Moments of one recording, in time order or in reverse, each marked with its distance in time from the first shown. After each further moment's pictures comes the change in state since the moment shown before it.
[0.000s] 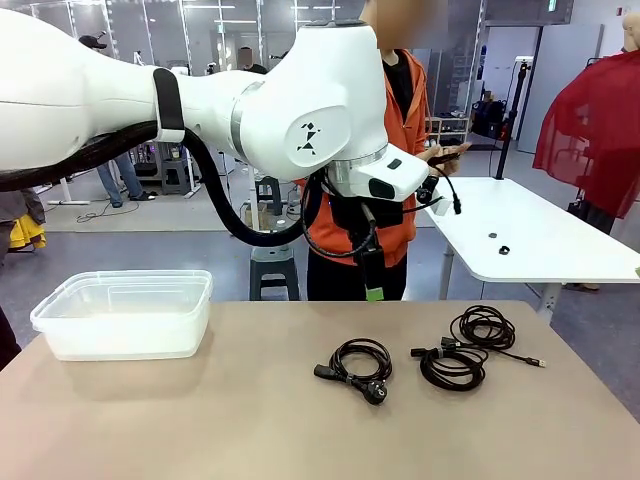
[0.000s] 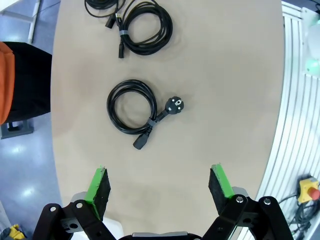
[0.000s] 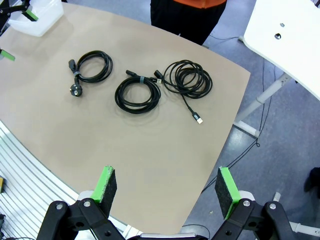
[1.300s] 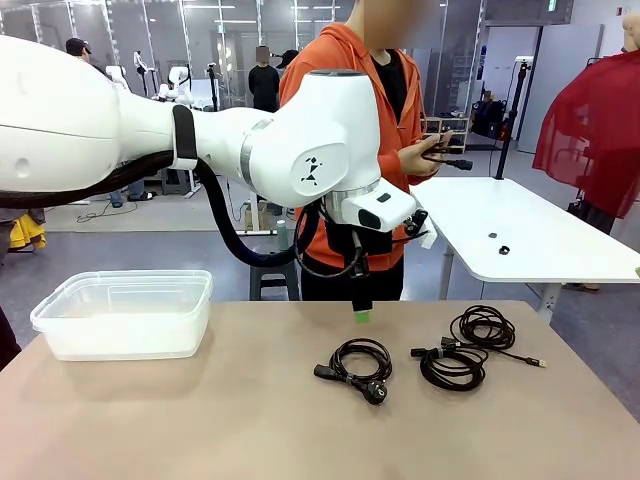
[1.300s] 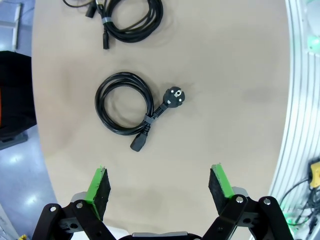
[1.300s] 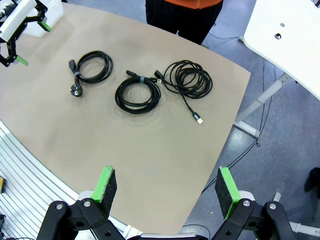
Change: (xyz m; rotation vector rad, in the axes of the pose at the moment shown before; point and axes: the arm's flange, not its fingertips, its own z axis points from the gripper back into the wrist) left arm -0.013 0.017 -0.054 -0.065 0.047 -0.093; right arm 0.000 0.000 0.000 0.001 -0.001 -0.001
